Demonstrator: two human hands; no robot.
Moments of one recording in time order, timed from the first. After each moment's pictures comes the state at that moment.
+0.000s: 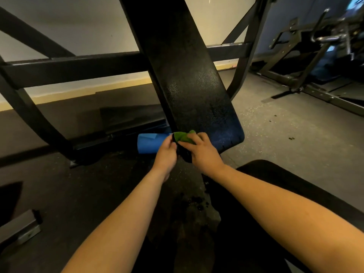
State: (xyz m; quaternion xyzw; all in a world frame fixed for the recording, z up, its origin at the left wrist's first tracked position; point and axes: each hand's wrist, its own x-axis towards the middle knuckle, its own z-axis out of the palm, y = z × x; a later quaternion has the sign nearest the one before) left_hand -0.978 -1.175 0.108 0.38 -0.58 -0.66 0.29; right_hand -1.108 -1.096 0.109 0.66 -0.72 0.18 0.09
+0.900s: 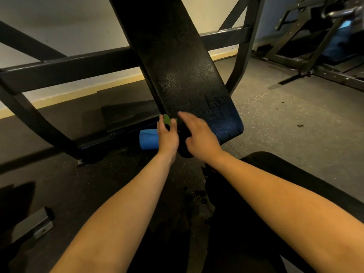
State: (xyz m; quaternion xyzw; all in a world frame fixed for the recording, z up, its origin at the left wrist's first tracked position) left_hand -1.029 -1.189 0.110 0.42 -0.54 -0.61 0.39; right_hand -1.124 -1.101 0.130 0.61 -0.72 0.33 -0.03
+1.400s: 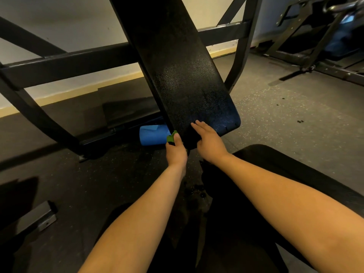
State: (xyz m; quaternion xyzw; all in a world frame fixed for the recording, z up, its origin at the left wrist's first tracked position) left_hand -1.027 -1.113 0.098 0.53 -0.42 -0.65 0.35; right_hand -1.141 -1.072 0.097 0.55 -0.77 0.31 -0.08
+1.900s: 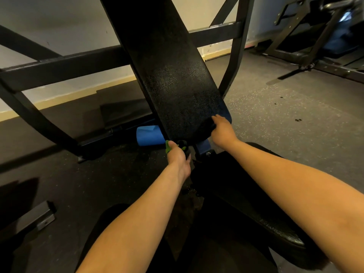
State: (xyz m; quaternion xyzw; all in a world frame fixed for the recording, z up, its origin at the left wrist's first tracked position) left_hand -1.052 -1.076 0.117 0.50 -0.17 -0.77 0.37; right_hand -1.219 -1.055 0.111 0.46 -0.83 0.28 -0.13
